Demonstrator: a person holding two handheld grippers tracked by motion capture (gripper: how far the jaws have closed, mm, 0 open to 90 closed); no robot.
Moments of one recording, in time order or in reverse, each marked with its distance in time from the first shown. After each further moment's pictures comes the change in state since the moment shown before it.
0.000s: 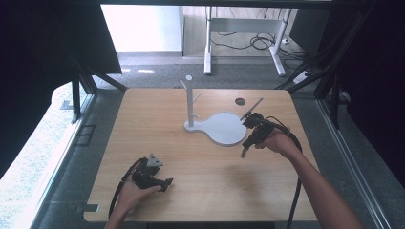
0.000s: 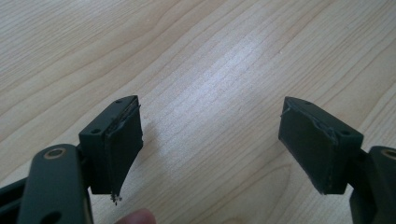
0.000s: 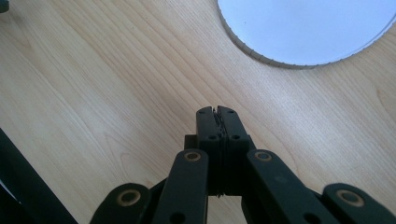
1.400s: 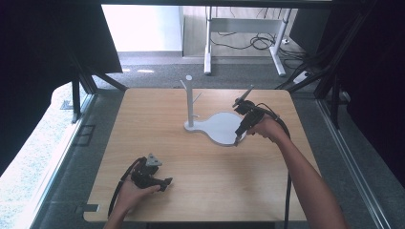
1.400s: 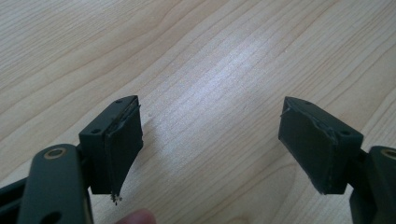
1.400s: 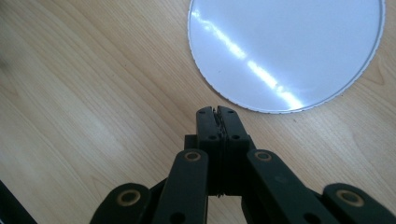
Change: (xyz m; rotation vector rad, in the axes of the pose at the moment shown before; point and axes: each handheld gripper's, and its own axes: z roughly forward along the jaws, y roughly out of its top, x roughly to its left) left arm 0.003 -0.001 0.001 -0.001 -0.003 -0.012; right arm -0.024 0.047 0.012 0.010 0.005 0.052
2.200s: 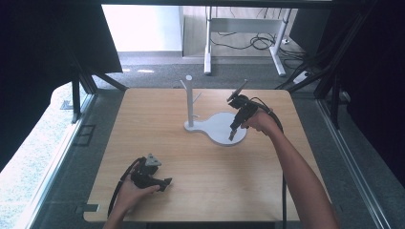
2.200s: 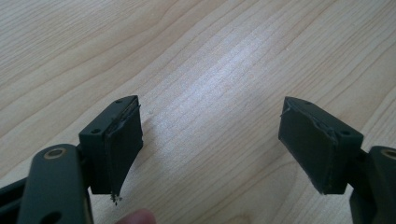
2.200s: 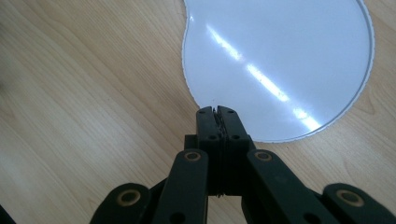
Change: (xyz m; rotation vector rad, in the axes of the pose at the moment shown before) left arm 0.002 -0.001 0.000 0.006 -0.008 0.003; right arm -0.005 0.027 0.007 -0.003 -0.003 -0.002
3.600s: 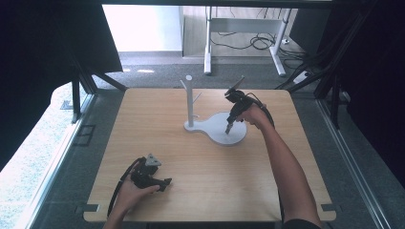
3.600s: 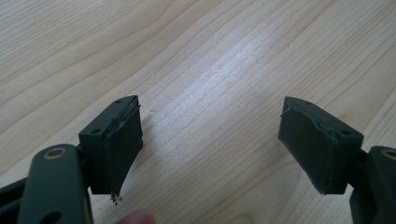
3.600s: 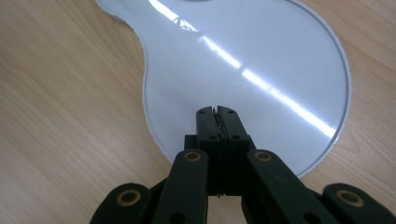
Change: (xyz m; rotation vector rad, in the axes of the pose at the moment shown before) left arm 0.001 -0.001 0.001 0.009 -0.002 -0.003; right arm -0.033 0.029 0.029 -0.011 -0.002 0.077
